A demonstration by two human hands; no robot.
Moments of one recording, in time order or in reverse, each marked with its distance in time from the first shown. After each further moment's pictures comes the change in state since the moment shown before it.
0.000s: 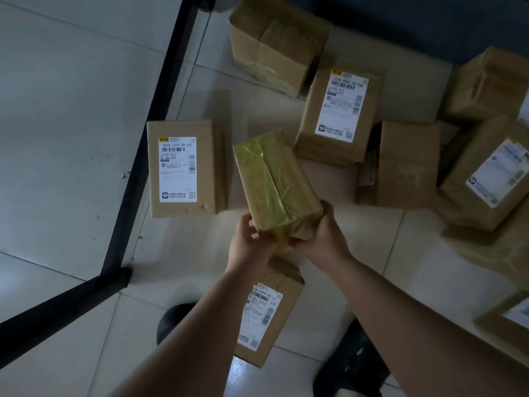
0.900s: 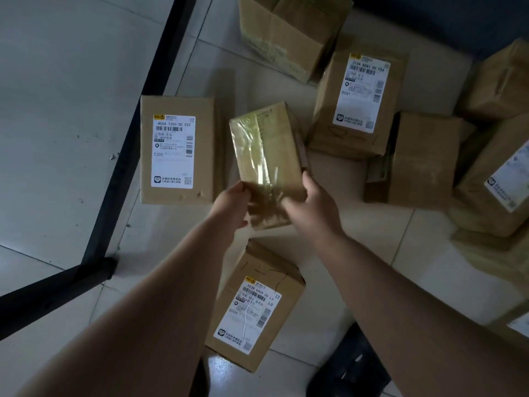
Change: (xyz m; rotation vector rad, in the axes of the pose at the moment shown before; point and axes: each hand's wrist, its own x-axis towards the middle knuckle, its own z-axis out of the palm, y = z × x) left_hand 0.060 0.018 -0.020 0.016 -0.054 -0.096; right_hand 0.017 -0.037 0.018 -0.061 0.038 -0.060
